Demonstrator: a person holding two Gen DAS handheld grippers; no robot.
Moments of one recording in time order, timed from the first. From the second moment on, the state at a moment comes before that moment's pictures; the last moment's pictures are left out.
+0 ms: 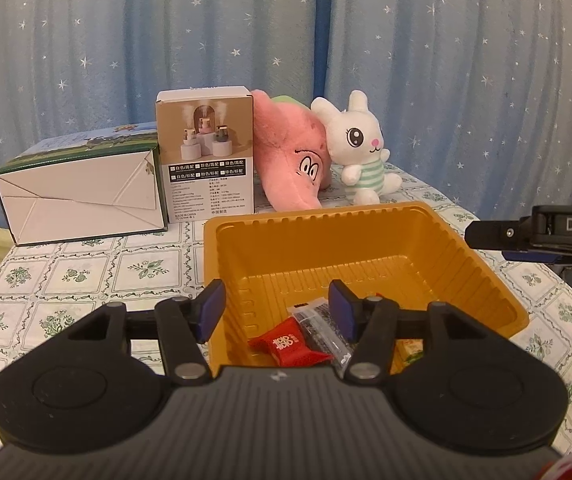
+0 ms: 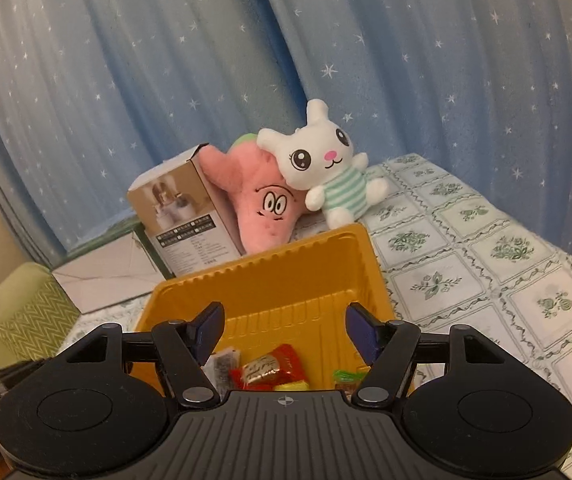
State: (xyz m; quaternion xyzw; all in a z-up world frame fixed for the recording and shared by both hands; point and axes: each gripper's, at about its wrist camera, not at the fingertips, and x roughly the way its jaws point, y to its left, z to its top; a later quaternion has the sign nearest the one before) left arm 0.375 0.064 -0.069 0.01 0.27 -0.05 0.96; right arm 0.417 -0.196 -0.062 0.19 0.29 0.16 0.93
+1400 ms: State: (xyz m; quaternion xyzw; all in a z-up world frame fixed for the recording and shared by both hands) left arm 0.145 0.034 -0.075 -0.03 0.28 -0.02 0.96; right arm 0.206 -0.237 -0.081 0.19 0.35 0.11 0.91
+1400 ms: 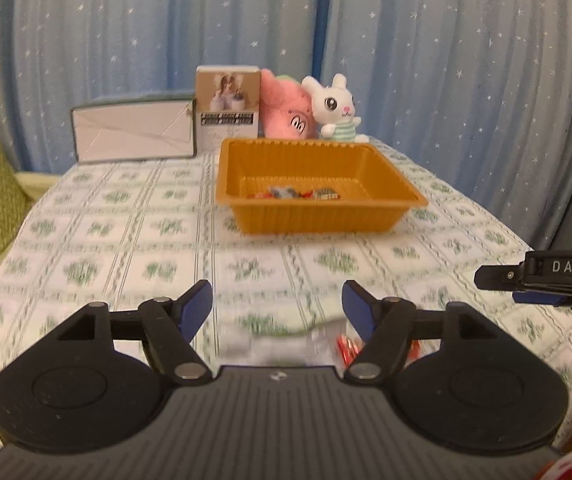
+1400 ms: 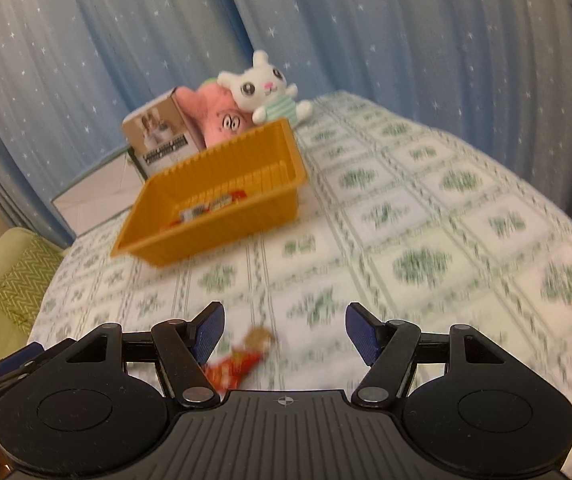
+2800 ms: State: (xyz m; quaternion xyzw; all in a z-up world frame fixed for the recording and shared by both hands) left arm 0.193 0.037 -0.111 0.25 0.36 -0.19 0.88; right arm 0.183 -0.209 -0.102 0.13 0.38 0.16 0.90
